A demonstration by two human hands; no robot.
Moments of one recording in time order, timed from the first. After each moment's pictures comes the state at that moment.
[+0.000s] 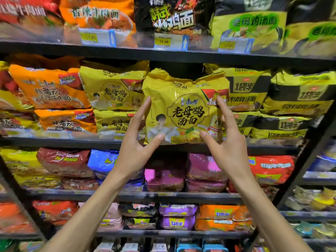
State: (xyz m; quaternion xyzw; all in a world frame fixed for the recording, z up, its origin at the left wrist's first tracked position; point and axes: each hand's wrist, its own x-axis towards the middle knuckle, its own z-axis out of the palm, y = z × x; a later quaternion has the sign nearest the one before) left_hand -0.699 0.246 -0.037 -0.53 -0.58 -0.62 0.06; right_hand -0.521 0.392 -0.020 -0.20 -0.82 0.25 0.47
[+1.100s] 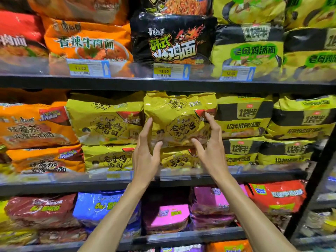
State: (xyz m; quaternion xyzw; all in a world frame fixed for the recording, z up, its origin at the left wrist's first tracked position) left_hand -0.791 0.362 -0.051 -0.49 -0.59 -0.61 0.21; right_hand -0.639 0.485 -0.025 -0.20 -0.79 0.18 0.55
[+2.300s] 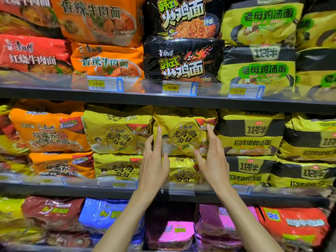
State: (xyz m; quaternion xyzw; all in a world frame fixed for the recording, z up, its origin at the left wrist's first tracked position) left_hand -0.789 0.372 -0.040 -0.45 -0.71 -0.49 0.22; right_hand -0.651 0.492 -0.018 -0.28 -0.82 0.10 0.48
